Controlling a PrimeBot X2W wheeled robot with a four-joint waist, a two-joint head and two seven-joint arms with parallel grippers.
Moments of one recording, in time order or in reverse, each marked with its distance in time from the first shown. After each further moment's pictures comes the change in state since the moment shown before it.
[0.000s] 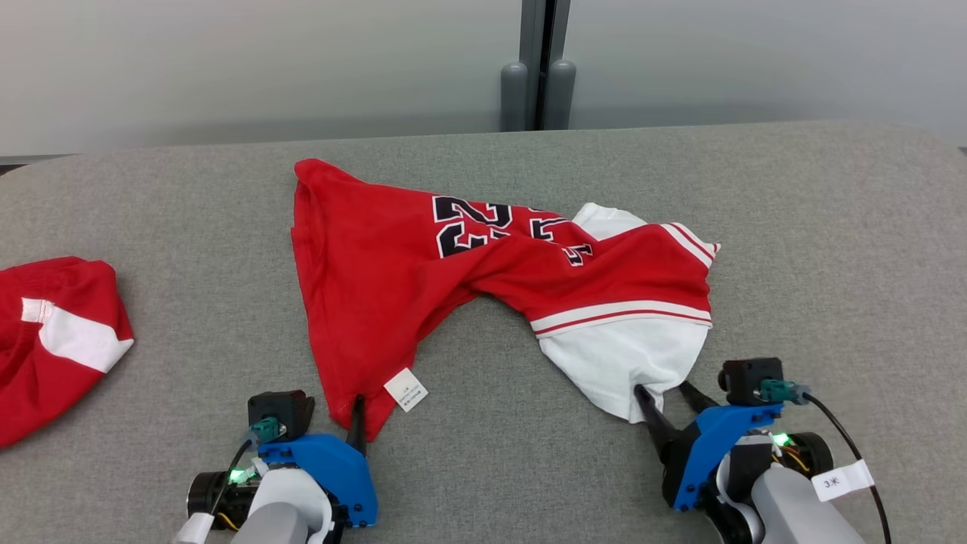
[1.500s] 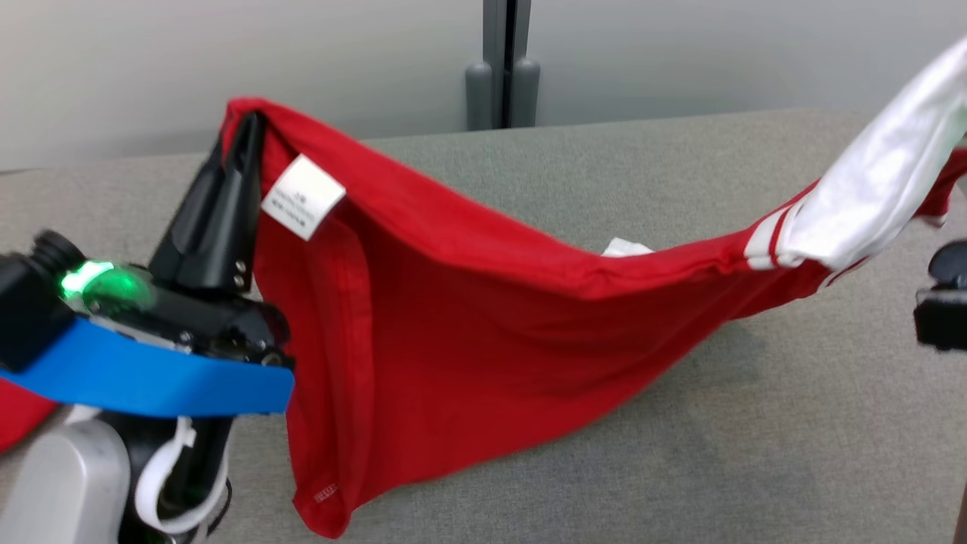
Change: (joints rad) left arm 0.033 0.215 0.135 -1.214 -0.226 -0.011 0.183; right arm 0.037 -0.041 -0.343 -1.314 -0.124 0.002 0.225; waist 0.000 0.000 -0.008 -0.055
